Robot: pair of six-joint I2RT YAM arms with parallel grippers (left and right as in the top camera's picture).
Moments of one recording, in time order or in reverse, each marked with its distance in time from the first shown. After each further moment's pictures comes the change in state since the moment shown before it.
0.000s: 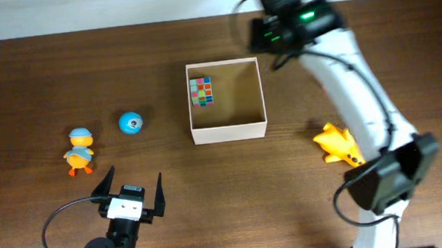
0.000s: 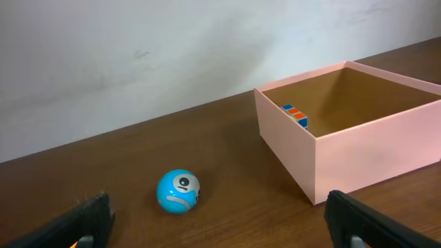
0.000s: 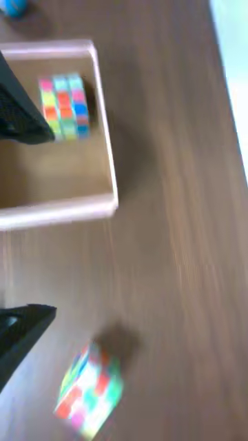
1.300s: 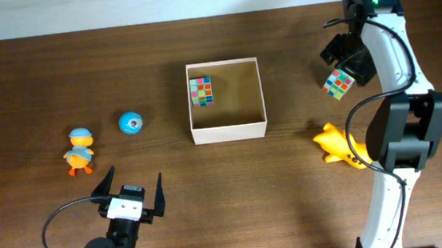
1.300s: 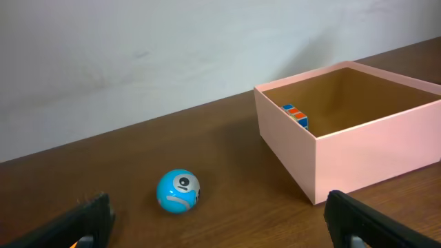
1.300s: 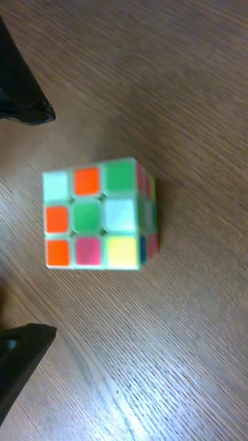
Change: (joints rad) left arm 0.000 0.000 0.000 0.000 0.000 0.000; right arm -0.402 0.275 -0.046 -0.117 -0.099 0.320
